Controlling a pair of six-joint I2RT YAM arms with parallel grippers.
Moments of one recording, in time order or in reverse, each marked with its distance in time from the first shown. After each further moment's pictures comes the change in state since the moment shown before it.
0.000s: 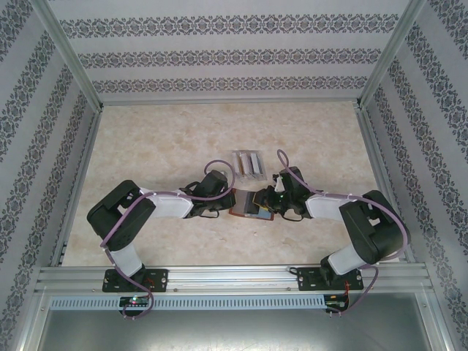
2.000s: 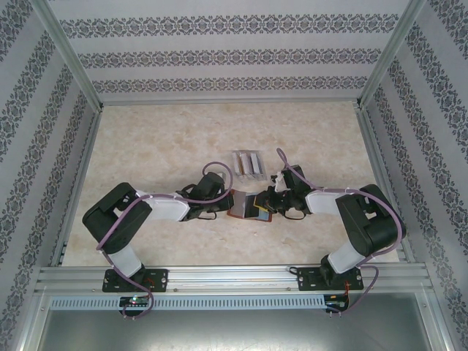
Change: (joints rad) left arm 0.001 -0.039 -0.050 0.042 0.010 0.034; right arm -0.046 0.065 0.026 -0.013 -0.156 -0.070
